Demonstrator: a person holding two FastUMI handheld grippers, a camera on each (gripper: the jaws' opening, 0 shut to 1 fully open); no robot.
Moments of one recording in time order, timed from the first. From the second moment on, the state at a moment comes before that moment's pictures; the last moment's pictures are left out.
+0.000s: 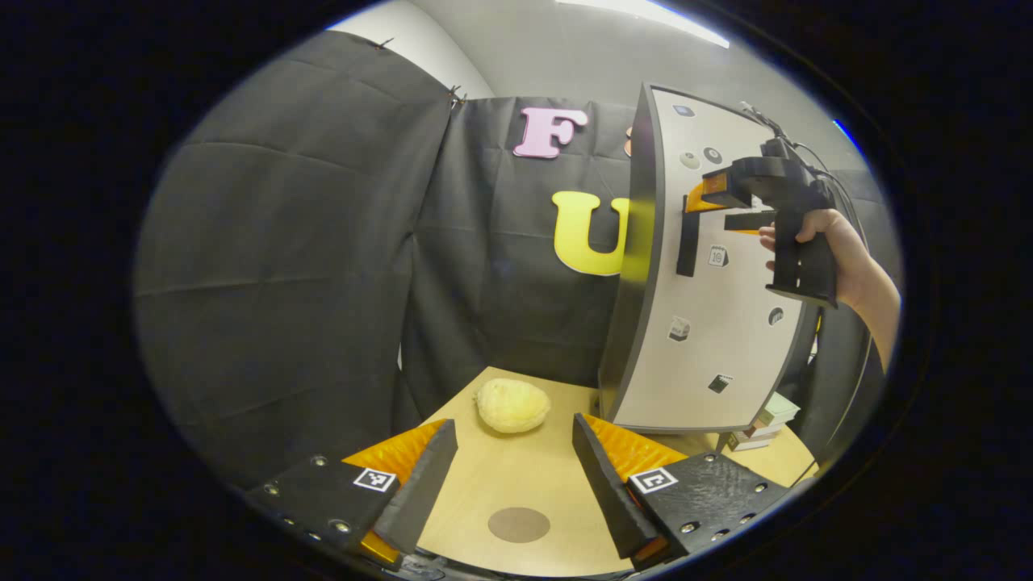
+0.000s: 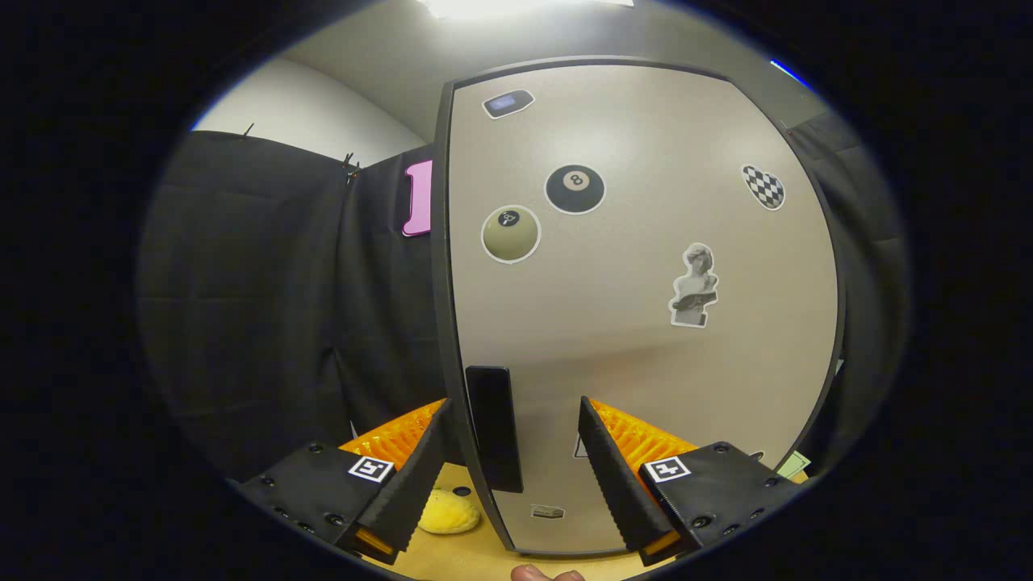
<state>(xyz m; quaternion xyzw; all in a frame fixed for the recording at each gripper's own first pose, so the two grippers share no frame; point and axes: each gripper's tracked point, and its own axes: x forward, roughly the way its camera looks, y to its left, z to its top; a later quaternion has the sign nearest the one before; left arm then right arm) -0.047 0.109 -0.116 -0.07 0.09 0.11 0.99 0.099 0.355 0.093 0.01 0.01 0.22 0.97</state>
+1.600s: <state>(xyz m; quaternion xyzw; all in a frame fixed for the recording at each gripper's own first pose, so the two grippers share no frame) -0.072 0.095 -0.122 -0.06 0.09 0.12 0.99 0.092 0.373 0.054 -0.02 0.07 0.25 0.97</state>
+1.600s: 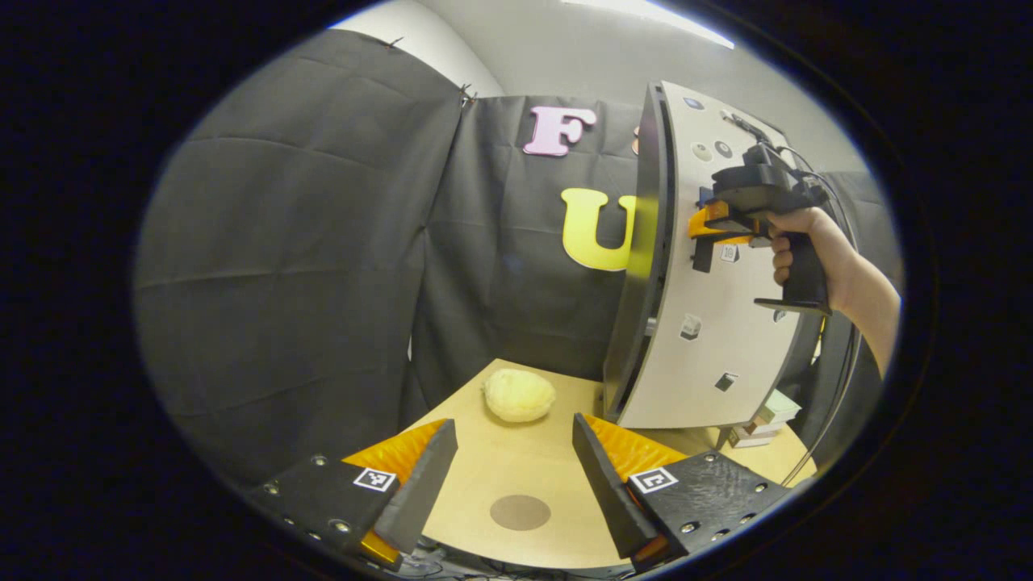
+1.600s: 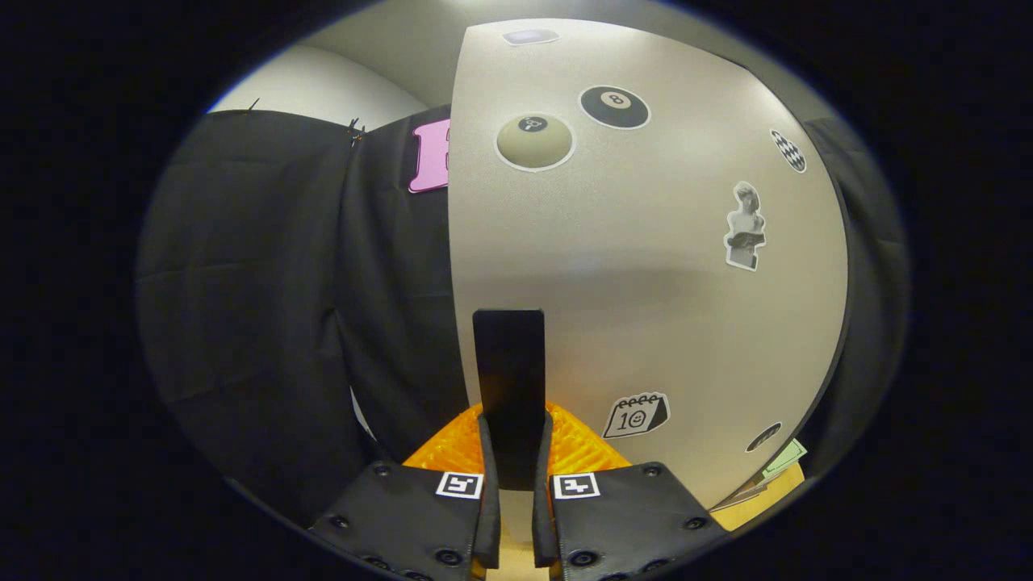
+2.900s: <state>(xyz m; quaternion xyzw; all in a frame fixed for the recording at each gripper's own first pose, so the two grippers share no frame) -0.076 0.012 -0.108 -0.03 0.09 0.07 0.99 0.025 0.295 0.052 0.00 0.07 0.37 0.93</state>
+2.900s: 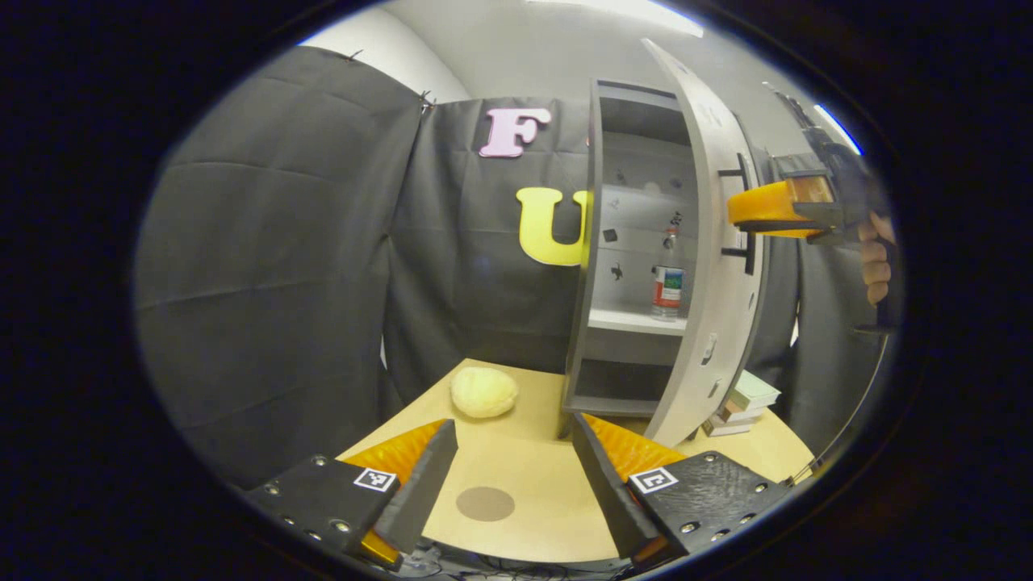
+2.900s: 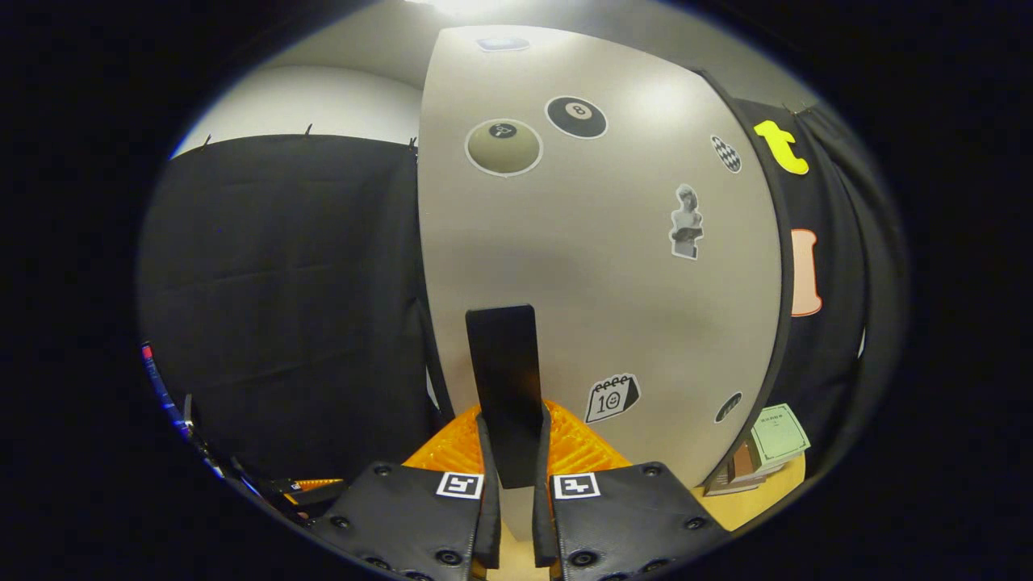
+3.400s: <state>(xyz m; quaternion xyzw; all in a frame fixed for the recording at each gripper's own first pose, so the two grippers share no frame) -0.046 -0.044 -0.105 -0.04 0.10 -0.01 0.99 0.008 0.252 0.055 0.02 0.05 0.34 0.94</state>
